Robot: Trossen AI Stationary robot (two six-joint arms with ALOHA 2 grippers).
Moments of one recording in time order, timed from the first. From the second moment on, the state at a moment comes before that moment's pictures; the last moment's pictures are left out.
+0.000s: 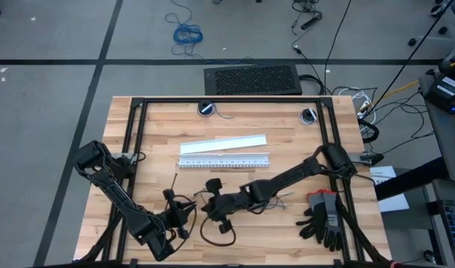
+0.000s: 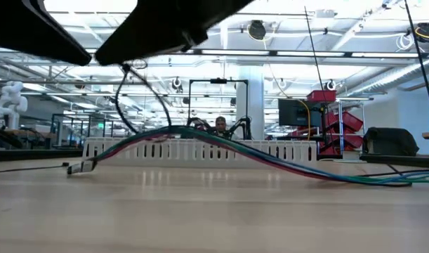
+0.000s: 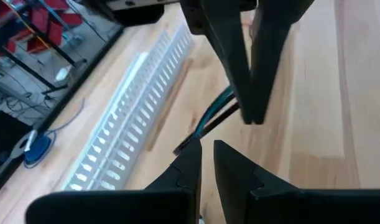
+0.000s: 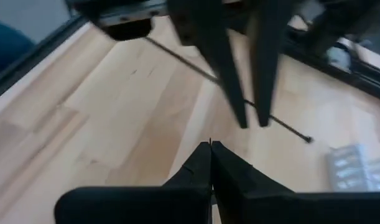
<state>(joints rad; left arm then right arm) -0.90 1.73 1.04 -0.68 -1.10 -0.88 0.35 2.09 1.53 -0.04 0.22 -0.17</state>
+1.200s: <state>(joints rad) -0.88 1.88 0.96 -0.58 -1.51 -1.43 0.32 2.10 1.53 0.19 0.52 0.54</state>
